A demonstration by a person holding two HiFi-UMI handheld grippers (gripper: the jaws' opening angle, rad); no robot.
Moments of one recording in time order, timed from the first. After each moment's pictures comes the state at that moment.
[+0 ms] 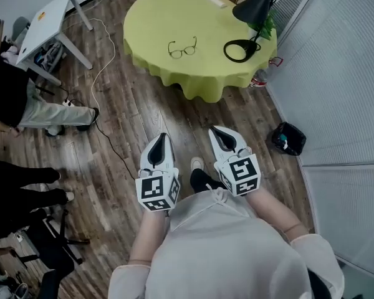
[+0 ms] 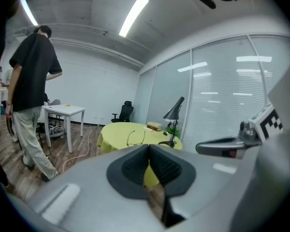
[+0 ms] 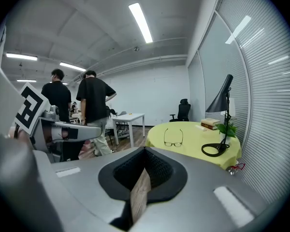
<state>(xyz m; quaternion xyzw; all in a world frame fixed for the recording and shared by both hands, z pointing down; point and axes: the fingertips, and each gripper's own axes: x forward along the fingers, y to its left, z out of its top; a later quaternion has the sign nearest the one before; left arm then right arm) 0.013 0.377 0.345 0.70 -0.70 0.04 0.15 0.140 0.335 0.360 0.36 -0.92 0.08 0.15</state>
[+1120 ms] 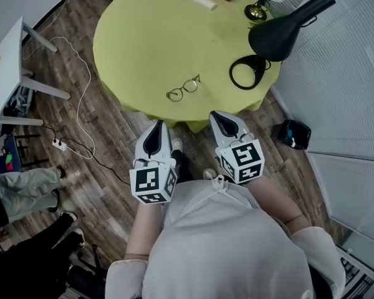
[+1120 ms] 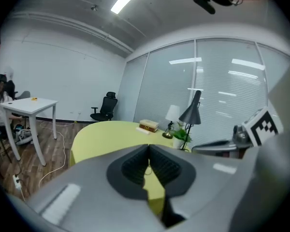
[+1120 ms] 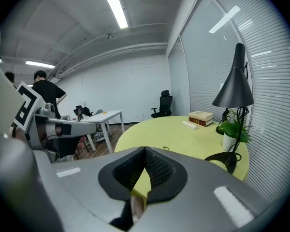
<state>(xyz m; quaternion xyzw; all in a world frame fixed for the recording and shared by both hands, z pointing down) -0.109 0.004 0.355 0.78 -0.60 0.07 0.17 0.028 -0.015 0.386 0.45 -0.86 0.15 0.17</state>
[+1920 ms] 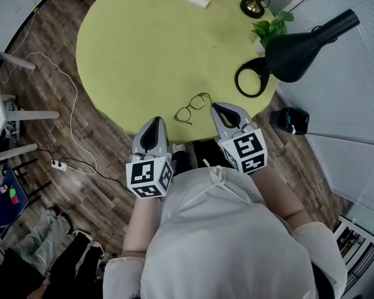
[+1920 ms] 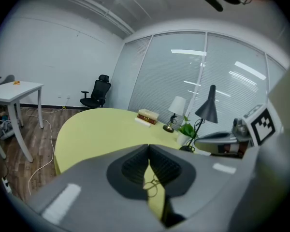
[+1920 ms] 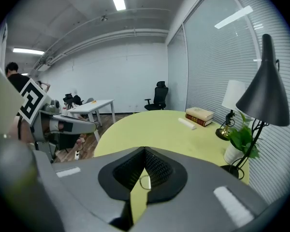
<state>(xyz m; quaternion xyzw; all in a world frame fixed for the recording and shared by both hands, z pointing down) -0.168 -0.138 0.404 0.81 -0.53 0.11 0.24 -0.018 -0.142 0.410 0.48 -0.83 0.15 0.25</state>
